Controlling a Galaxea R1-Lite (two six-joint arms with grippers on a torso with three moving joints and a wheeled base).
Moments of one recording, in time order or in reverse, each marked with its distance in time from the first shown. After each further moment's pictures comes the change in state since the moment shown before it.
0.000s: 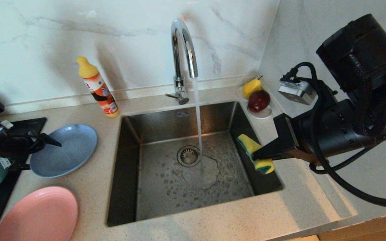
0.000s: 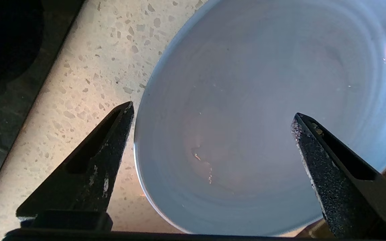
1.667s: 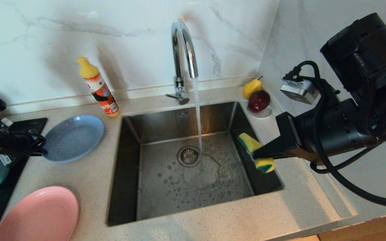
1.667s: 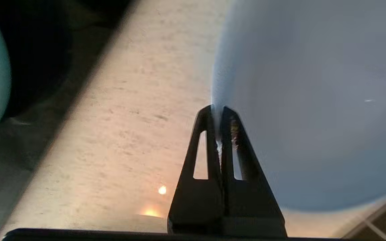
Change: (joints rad) left arm -0.002 0.048 -0.062 0.000 0.075 0.000; right arm -0.006 -0.016 0.017 -0.024 0.011 0.001
